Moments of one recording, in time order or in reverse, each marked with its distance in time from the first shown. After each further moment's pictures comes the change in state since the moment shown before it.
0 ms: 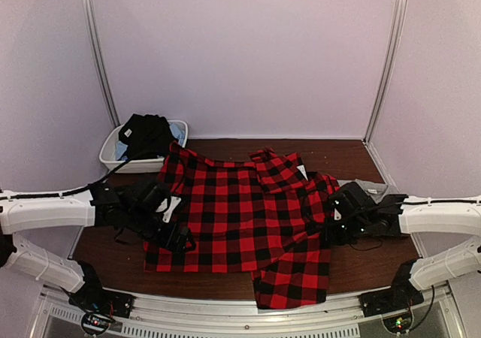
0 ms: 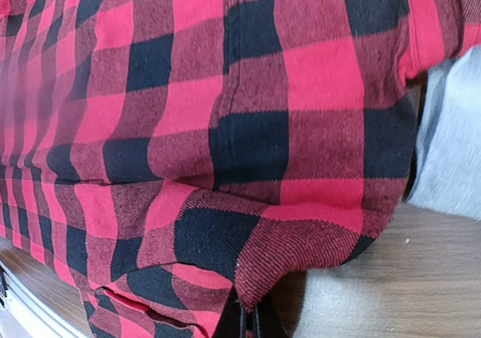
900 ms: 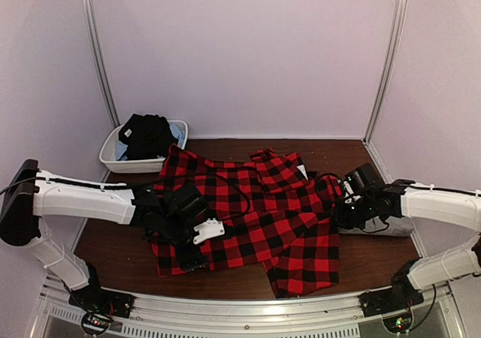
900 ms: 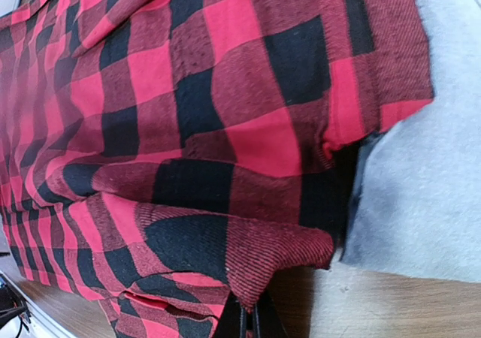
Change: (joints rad) left arm -0.177 0.304 0.201 -0.027 0.002 0.731; right arm -0.258 0.039 0.077 -0.036 -0.124 -0.133
